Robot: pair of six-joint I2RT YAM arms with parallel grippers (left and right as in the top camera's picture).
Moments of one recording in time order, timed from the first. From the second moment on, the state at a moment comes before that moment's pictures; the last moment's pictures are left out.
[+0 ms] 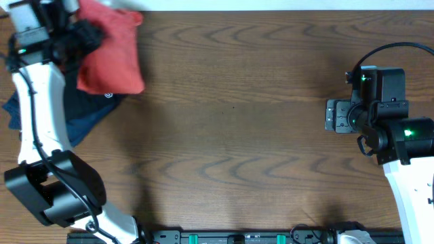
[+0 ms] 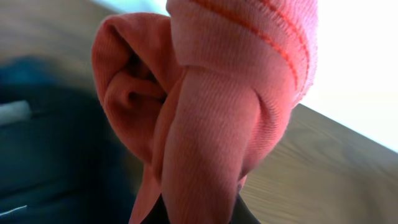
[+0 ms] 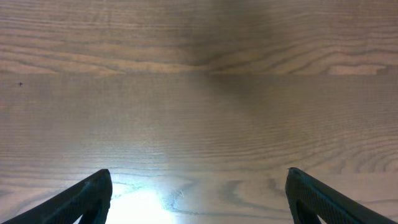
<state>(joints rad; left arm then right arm) 0.36 1.82 1.70 -0.67 0.46 -0.25 0.10 1.19 1.26 -1.07 0.16 0.07</state>
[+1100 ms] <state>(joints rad) 0.15 1.85 1.69 -0.77 0.38 -0.17 0.10 1.30 1.26 -0.83 0.04 0.06</state>
